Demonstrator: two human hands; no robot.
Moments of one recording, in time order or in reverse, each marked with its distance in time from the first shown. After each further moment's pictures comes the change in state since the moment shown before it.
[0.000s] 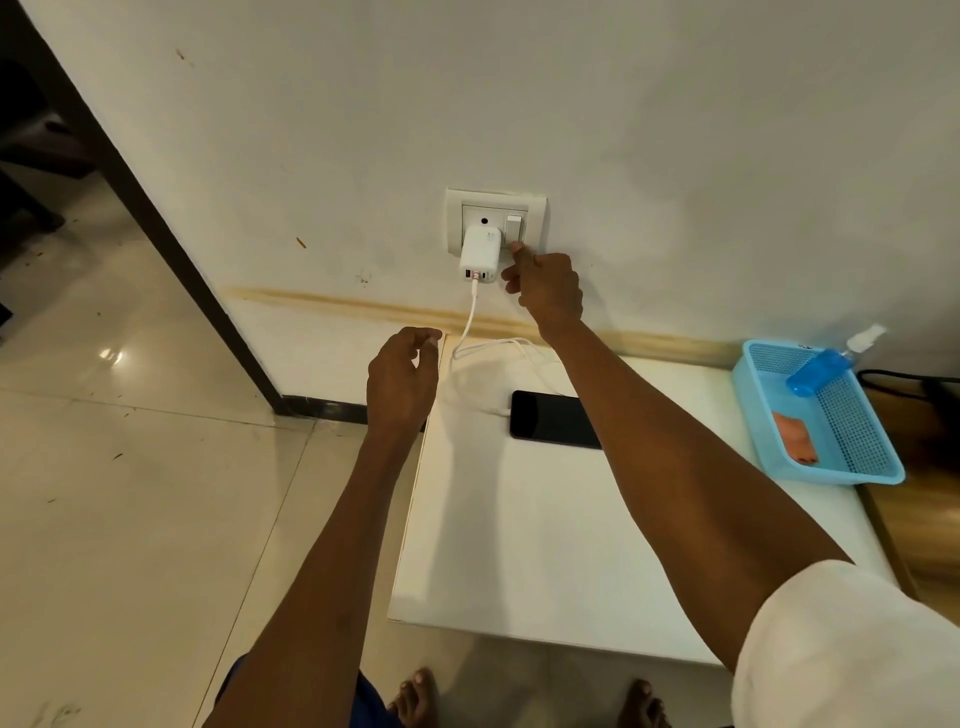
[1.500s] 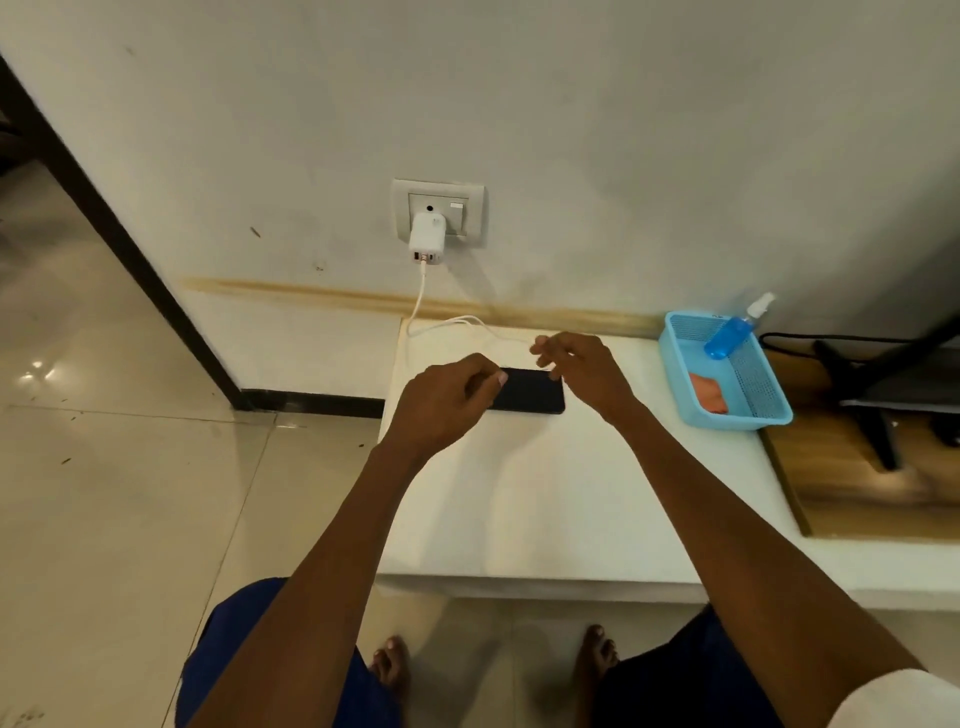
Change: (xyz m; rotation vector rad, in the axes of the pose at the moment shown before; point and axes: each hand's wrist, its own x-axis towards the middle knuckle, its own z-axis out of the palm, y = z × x) left_hand -0.082 0.054 0.018 0.227 -0.481 0.340; right_hand -0.100 0.102 -0.125 -0.112 -0.204 -0.139
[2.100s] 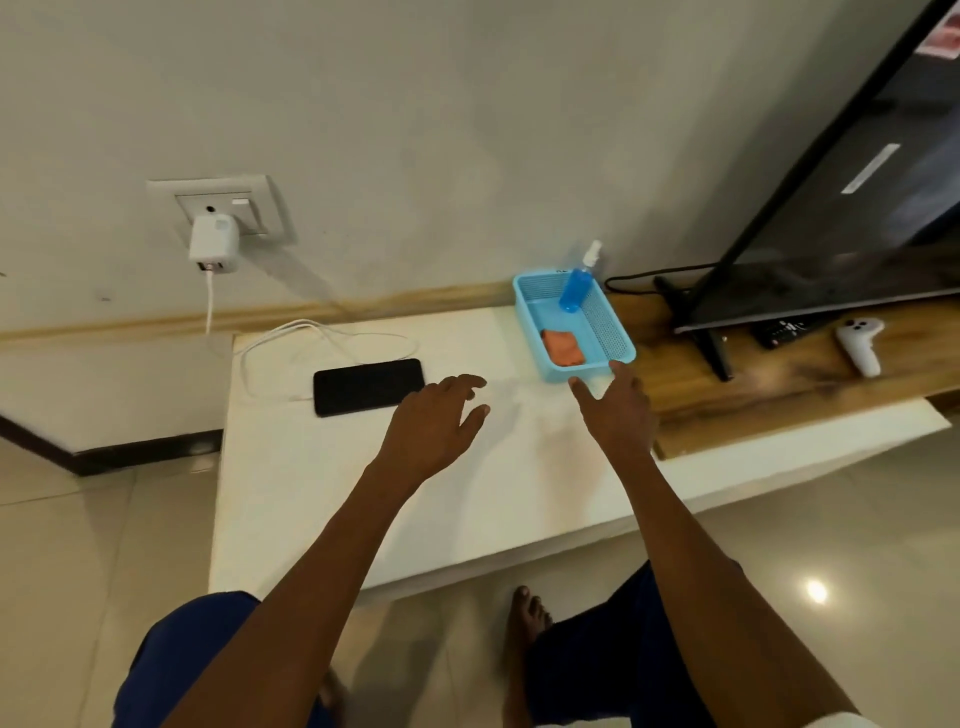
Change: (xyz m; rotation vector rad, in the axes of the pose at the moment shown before) left_hand 0.015 0.086 0.137 0.157 -0.190 0.256; right_hand -0.104 0.160 -0.128 -0.460 0.566 0.440
